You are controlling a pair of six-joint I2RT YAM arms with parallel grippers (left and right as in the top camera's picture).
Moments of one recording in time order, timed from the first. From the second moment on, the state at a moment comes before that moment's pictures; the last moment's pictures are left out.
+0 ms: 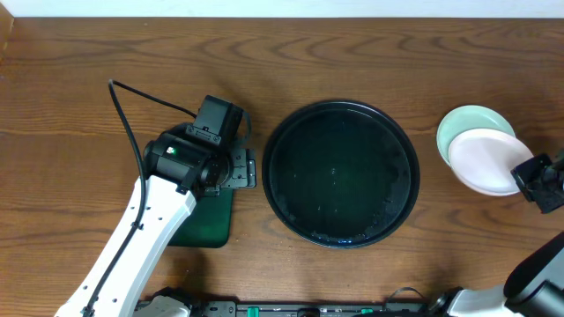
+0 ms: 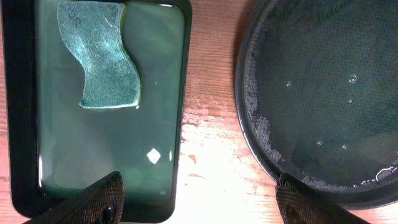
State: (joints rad) left arm -0.39 1.33 1.23 -1.16 -0.03 -0.43; right arm -0.65 1.66 1.10 -0.77 -0.01 0.49
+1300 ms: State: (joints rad) left arm -0.39 1.31 1.23 -1.15 -0.04 -0.39; right arm -0.44 1.64 1.21 -0.86 0.02 0.45
